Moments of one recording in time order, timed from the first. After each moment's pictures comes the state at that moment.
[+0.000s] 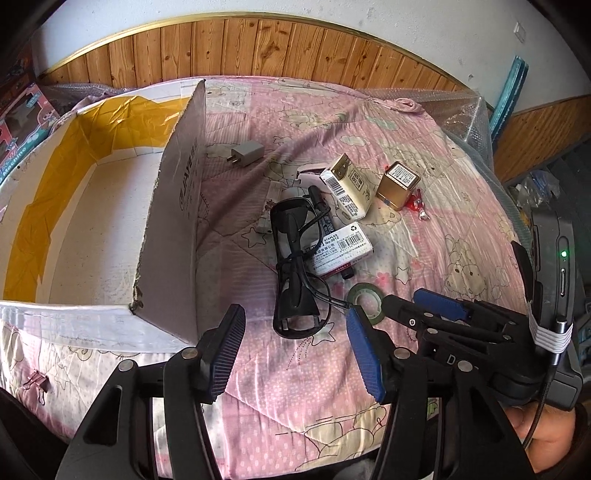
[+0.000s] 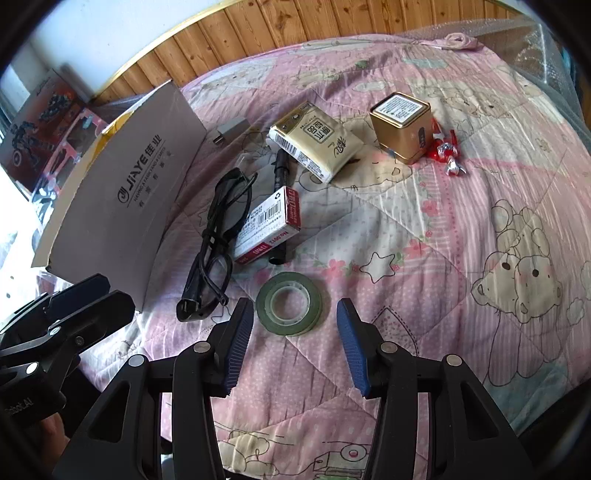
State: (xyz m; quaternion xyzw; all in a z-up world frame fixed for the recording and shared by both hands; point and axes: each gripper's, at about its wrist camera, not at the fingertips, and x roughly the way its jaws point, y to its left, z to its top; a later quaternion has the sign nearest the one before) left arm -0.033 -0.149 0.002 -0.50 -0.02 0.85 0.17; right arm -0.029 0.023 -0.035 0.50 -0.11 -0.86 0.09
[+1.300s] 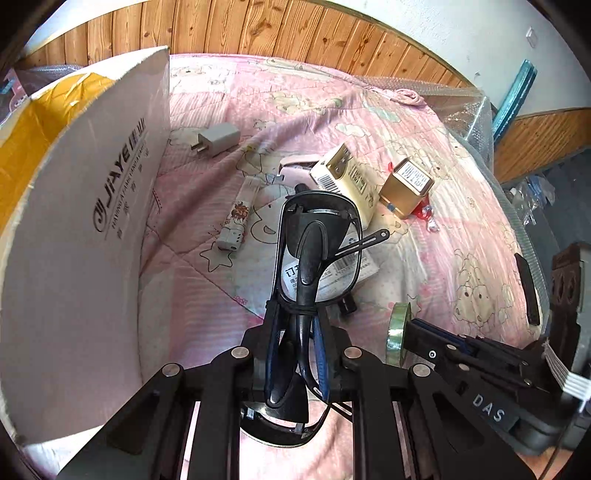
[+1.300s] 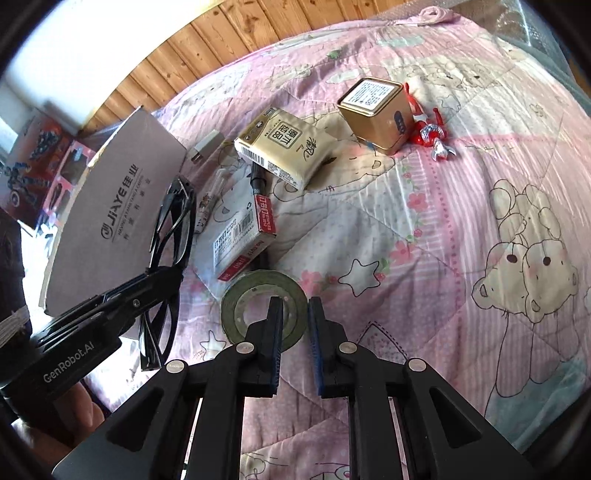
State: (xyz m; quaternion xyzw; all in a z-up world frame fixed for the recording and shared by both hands) left arm -0.082 -0.127 -0.028 -0.51 -0.04 0.84 0.19; right arm -0.043 0.048 -0.047 0.51 -0.18 -0.84 0.07
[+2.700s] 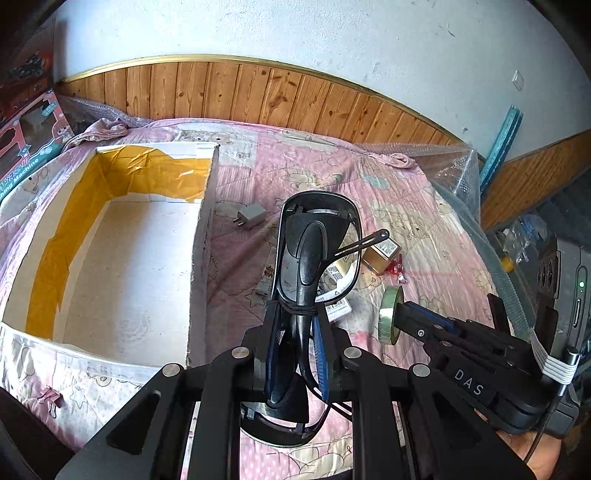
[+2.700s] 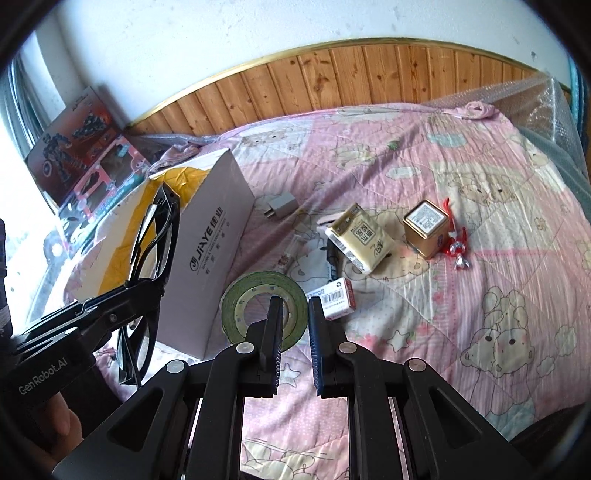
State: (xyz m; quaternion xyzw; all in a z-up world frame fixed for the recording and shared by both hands) left arm -0.046 -0.182 0.072 -0.43 -0.07 0.88 0.17; right arm -0.027 -0.002 0.064 0.43 -0.09 -0.89 0.11
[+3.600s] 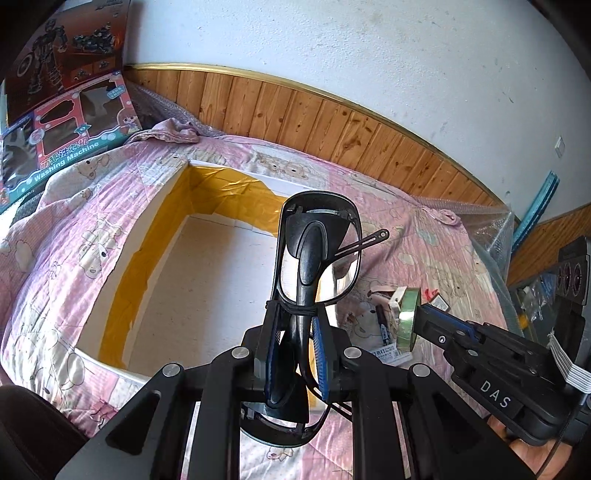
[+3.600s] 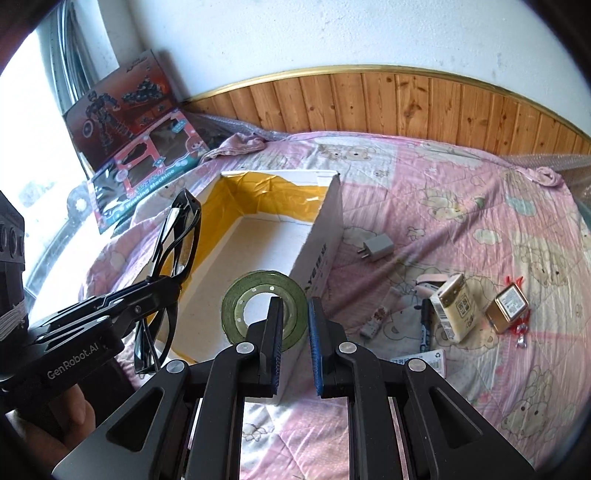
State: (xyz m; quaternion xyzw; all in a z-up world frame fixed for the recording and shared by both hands) left arm -0.074 -0.297 0.089 -0.41 -0.13 0.90 0.09; right arm -0.072 -0.124 0.102 0.42 -0.02 -0.88 0.20
